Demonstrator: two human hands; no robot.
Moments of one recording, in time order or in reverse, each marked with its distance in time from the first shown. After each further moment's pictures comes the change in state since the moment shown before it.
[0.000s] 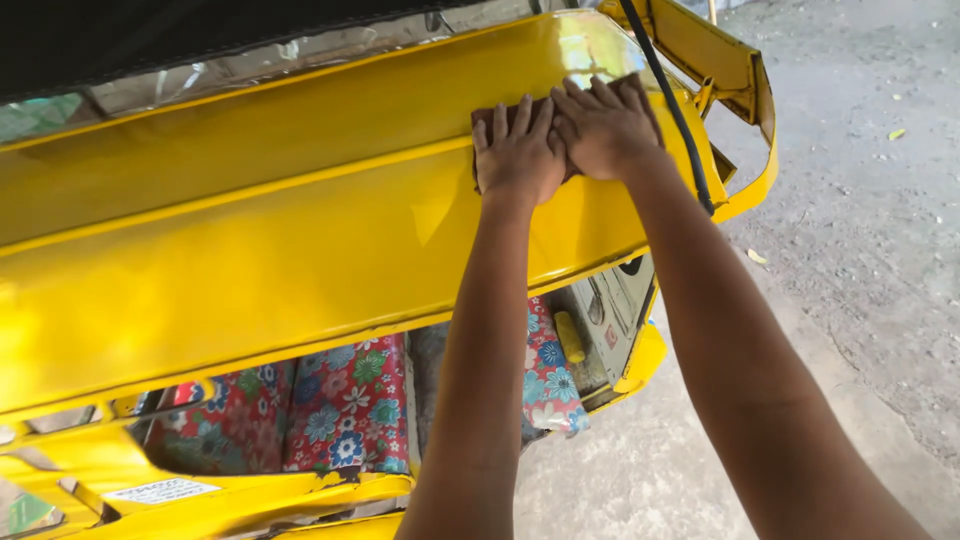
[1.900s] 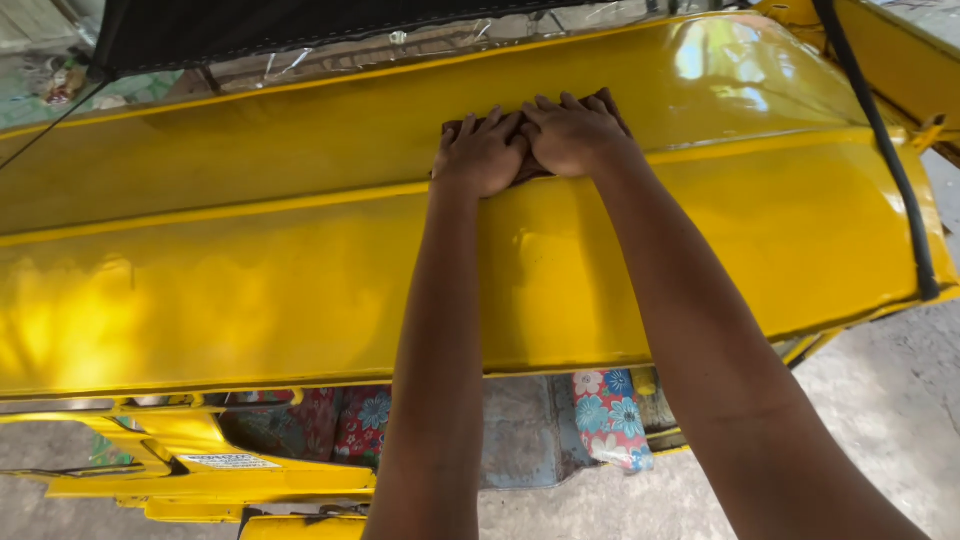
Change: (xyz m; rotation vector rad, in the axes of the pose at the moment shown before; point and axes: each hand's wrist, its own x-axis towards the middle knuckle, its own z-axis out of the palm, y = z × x) left_hand 0.036 -0.223 -0.044 -0.034 -0.257 -0.172; right_hand 0.133 -0.184 0.031 0.120 -0.360 0.005
